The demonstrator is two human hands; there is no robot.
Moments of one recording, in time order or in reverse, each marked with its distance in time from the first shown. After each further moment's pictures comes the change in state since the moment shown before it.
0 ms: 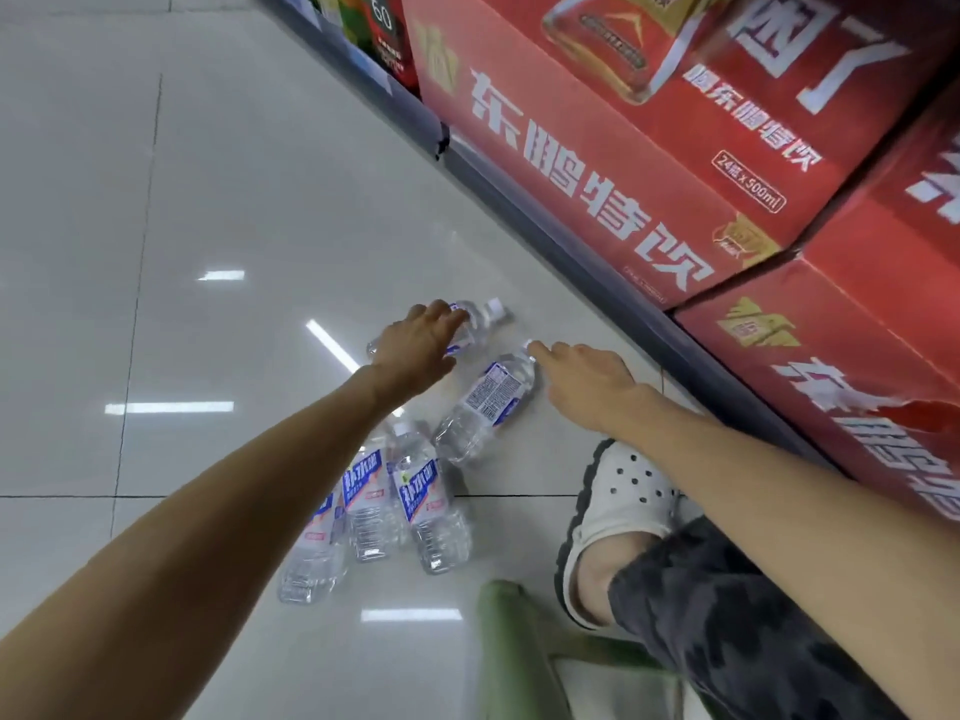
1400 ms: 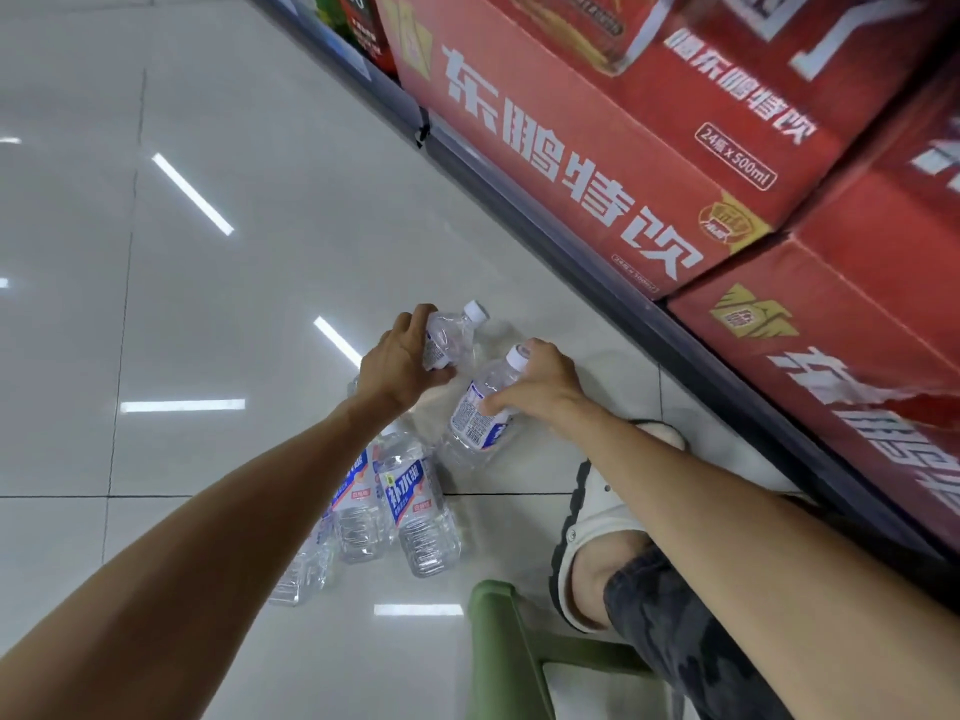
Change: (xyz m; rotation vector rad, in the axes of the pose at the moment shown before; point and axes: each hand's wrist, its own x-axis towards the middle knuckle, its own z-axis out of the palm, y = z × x) left_hand -0.014 0.012 0.030 -0.389 0.184 -0.199; right_hand 0.020 -0.020 0.029 1.107 0.010 0.391
